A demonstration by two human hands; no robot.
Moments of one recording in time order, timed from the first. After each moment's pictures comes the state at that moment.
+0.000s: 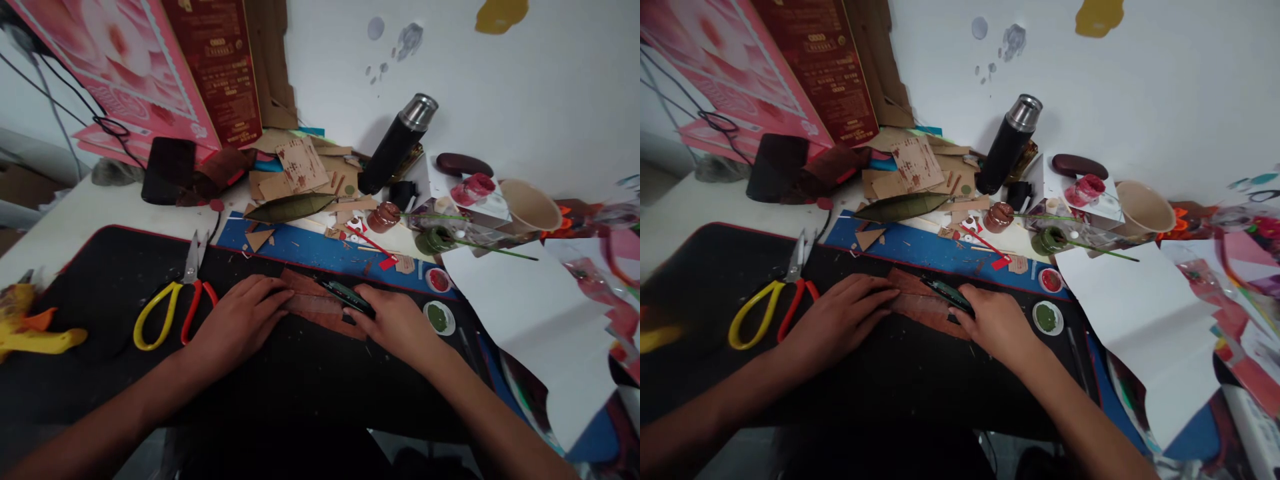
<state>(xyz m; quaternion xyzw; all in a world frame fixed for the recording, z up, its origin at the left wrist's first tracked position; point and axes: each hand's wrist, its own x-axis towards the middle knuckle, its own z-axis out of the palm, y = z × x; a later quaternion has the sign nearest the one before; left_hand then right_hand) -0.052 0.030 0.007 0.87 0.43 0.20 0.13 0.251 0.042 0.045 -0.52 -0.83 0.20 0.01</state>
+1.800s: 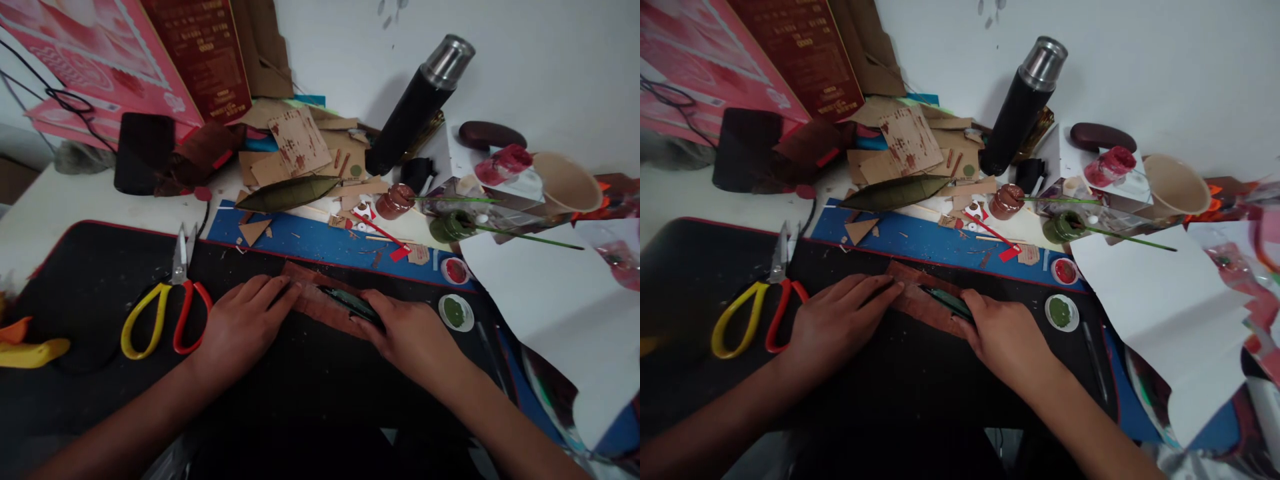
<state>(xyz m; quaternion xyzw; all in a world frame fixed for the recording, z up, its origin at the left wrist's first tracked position) -0.041 0.028 0.008 0.89 0.43 0.16 -0.04 0.244 0.025 0.052 -0.52 -0.84 0.15 -0.02</state>
